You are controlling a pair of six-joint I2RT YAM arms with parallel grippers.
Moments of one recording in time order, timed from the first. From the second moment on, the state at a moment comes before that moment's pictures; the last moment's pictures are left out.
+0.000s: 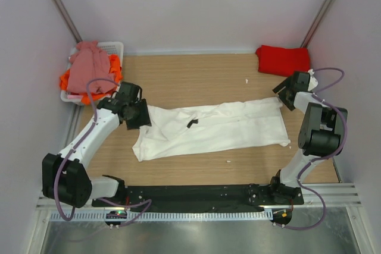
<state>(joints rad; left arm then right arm) -0.29 1.30 1.03 -0.80 0.02 -0.51 -0.24 1.76 1.04 -0.09 0.08 0.64</state>
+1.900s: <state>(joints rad) -0.36 2.62 2.40 -0.57 0.26 -0.58 0.94 1.33 0.88 -0.32 -0.03 0.99</state>
